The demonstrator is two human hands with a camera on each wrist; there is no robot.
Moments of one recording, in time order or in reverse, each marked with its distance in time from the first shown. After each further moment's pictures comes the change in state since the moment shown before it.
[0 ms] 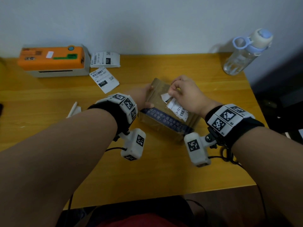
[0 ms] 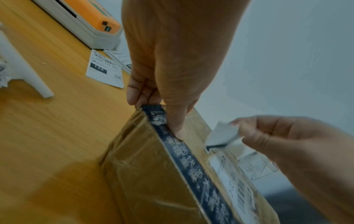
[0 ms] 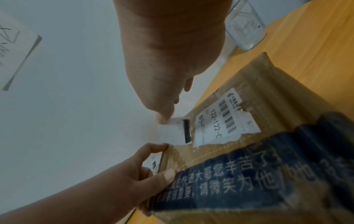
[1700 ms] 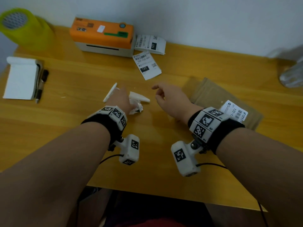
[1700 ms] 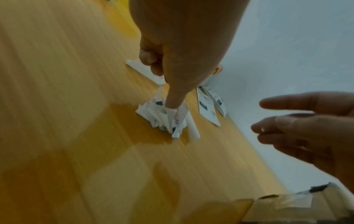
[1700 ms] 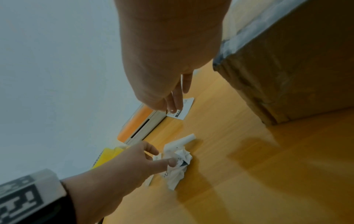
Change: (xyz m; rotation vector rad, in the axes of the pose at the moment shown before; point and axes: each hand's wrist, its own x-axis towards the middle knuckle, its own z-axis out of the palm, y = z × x) left_hand -0.051 -0.170 0.053 -0.201 0.222 -0.564; right_hand 0.036 -0.116 0.122 0.022 -0.265 -0.158
